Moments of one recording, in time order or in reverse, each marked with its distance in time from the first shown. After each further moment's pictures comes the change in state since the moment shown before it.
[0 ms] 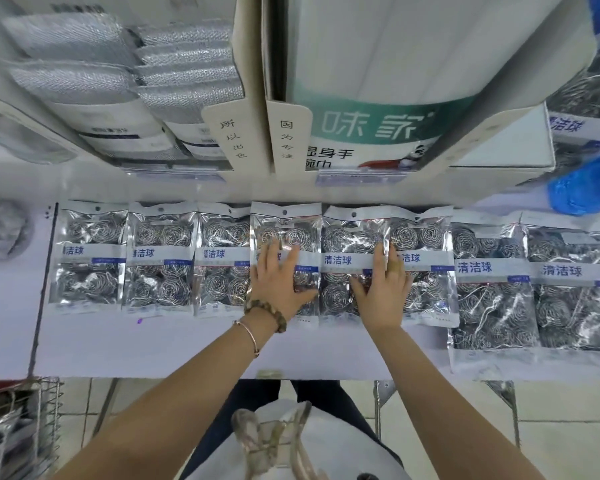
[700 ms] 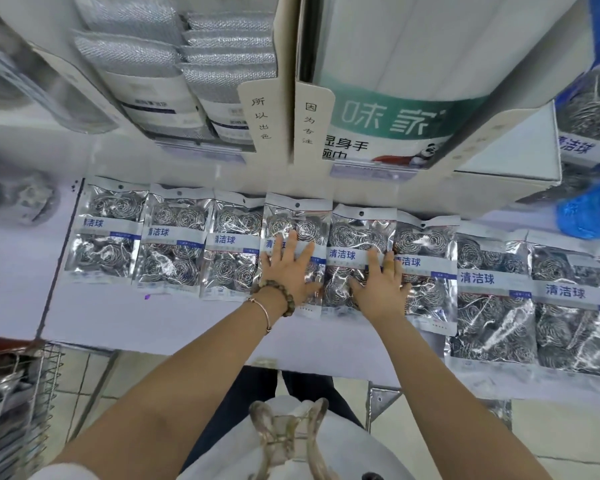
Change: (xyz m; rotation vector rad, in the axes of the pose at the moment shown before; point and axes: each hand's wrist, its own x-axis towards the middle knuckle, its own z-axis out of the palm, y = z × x) left_hand 0.002 0.005 0.001 0.176 -0.111 0.049; right_hand 0.007 -0.005 -0.014 -0.144 -0.314 0.022
